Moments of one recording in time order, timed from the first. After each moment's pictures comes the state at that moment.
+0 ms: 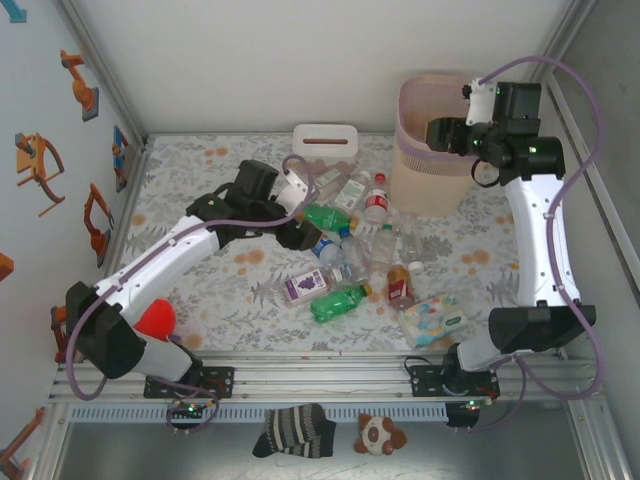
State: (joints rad) left arm -0.71 1.44 1.30 -0.71 0.34 0.11; right arm 0.05 1.50 1.87 -0.96 -0.27 0.05
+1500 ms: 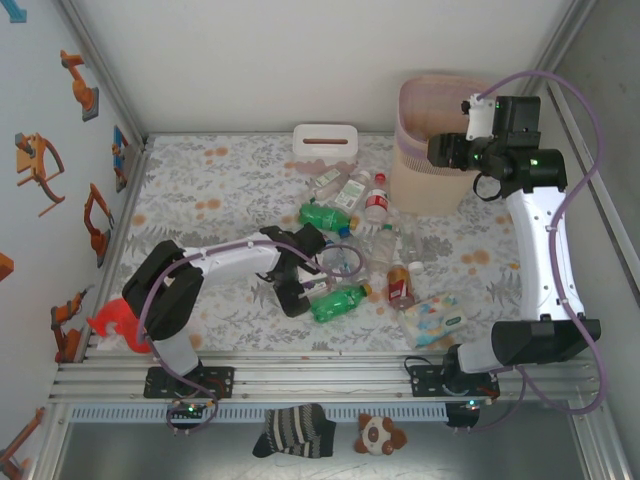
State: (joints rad) left arm -0.91 1.75 1.12 -0.89 -0.07 0.33; right arm 0.05 1.44 1.79 -1.00 -0.25 0.02
